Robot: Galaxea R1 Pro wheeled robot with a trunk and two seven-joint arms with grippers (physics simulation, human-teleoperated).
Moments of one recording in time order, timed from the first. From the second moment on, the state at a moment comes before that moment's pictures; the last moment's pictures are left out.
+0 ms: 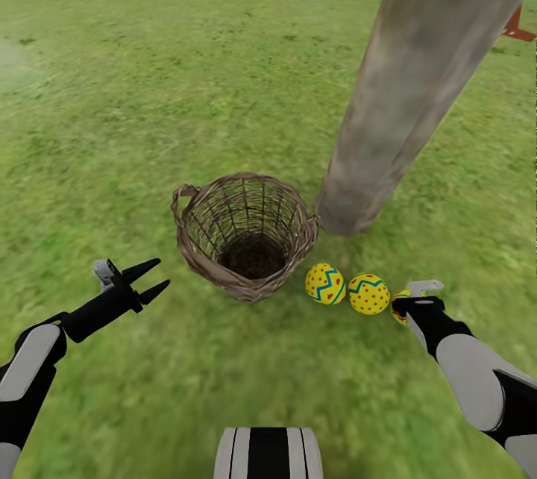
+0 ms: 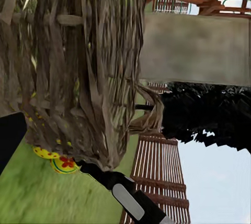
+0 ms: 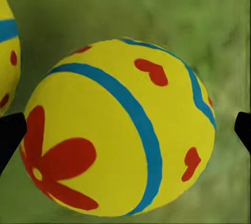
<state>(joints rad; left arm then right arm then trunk) -0.49 0.32 0.17 -1.21 1.32 0.98 -0.56 -1.00 -0.18 -0.42 -0.22 0.55 0.19 -0.14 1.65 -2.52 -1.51</state>
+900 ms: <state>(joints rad) -0.49 0.44 0.20 -1.15 1.31 0.98 -0.56 -1.00 -0.28 -0.42 -0.29 0.55 0.44 0.30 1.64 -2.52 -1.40</state>
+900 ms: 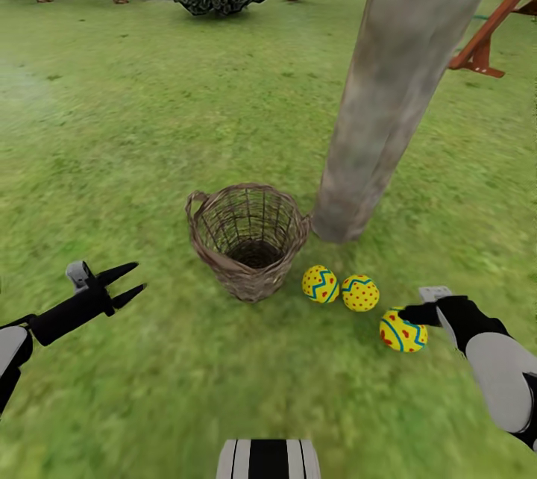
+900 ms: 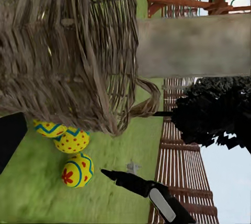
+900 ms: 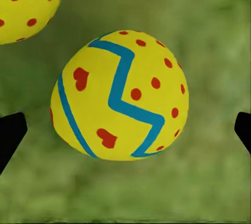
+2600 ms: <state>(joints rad) -0.49 0.25 0.07 -0.41 0.60 0.65 -0.55 -0.67 -0.24 -0.41 -0.20 0.68 0.26 0.46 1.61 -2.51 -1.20</state>
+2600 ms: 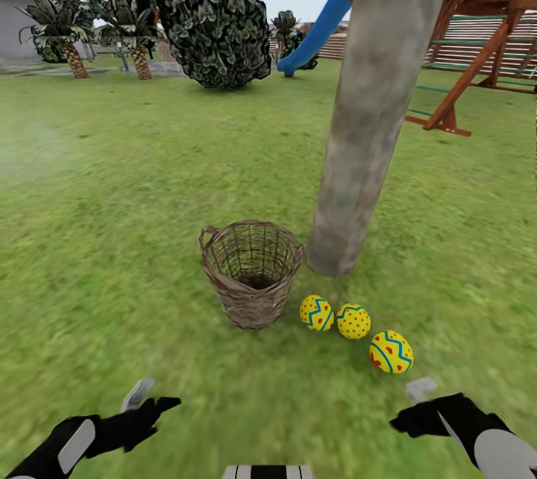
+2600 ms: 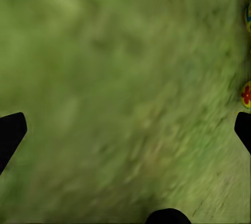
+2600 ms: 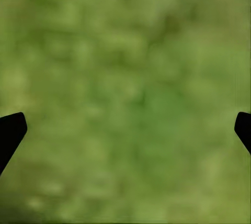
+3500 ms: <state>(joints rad) -0.49 0.17 -0.08 -0.16 0.58 0.40 -0.55 -0.61 -0.24 -0.41 -0.08 0.67 0.14 0.45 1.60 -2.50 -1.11</state>
